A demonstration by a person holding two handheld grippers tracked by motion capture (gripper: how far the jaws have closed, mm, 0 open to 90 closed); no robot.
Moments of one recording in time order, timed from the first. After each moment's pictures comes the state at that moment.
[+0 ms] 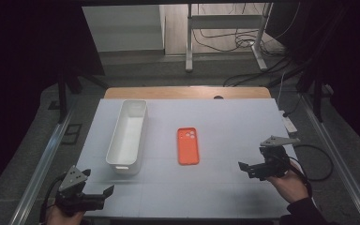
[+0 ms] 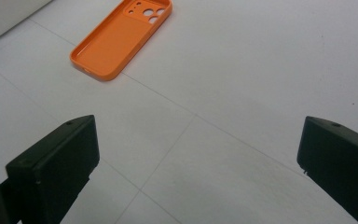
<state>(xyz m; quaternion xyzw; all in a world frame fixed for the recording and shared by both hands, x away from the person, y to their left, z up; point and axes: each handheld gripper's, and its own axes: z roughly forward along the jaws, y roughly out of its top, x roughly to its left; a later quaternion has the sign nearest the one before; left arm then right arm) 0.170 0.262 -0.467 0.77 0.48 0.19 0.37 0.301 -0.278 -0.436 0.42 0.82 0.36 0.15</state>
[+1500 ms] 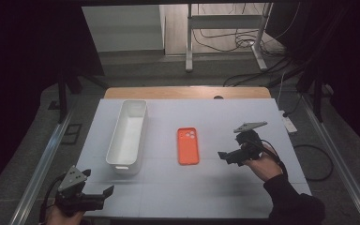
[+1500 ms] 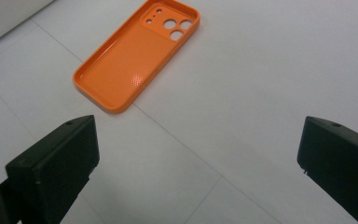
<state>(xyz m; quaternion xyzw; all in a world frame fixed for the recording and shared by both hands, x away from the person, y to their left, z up) 0.170 0.263 -0.467 0.77 0.48 0.19 0.37 0.353 -0.220 -0.446 0.38 0.85 0.34 0.12</state>
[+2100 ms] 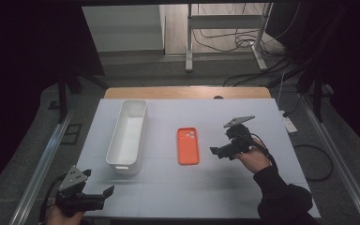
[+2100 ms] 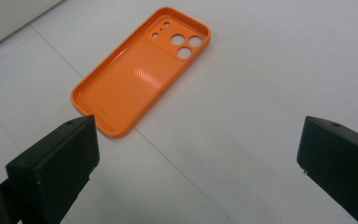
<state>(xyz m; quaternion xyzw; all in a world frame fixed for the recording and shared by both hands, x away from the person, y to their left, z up) 0.170 0.263 -0.467 0.77 0.48 0.19 0.37 0.374 -0.195 -0.450 0.36 0.86 0.33 0.11</state>
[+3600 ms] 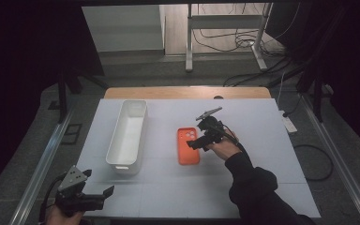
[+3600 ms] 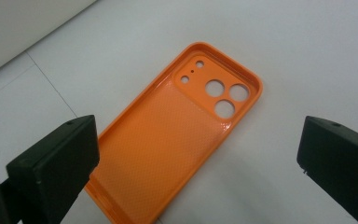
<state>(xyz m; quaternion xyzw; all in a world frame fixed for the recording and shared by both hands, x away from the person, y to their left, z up) 0.171 0.264 -0.467 0.77 0.48 0.18 0.37 0.413 -0.119 -0.470 0.35 0.88 0.32 0.09</state>
